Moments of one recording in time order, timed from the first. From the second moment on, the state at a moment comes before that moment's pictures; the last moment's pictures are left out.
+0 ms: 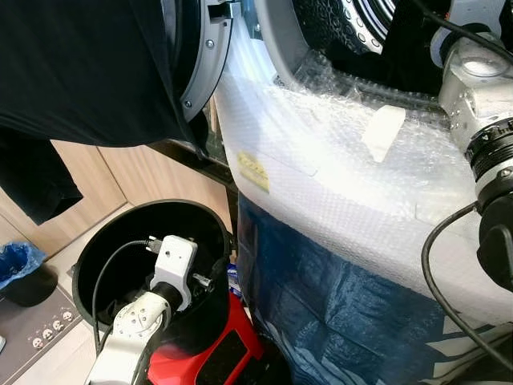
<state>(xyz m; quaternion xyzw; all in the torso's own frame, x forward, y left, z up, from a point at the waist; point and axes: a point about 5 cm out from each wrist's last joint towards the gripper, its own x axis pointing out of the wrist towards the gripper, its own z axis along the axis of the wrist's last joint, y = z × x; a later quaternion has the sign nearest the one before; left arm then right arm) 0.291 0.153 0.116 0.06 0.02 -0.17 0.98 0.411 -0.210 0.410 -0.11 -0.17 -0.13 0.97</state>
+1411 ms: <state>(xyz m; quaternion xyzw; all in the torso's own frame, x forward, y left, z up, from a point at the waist) 0.287 0.151 0.118 0.05 0.02 -0.17 0.98 0.403 -0.226 0.421 0.02 -0.21 -0.12 0.97</state>
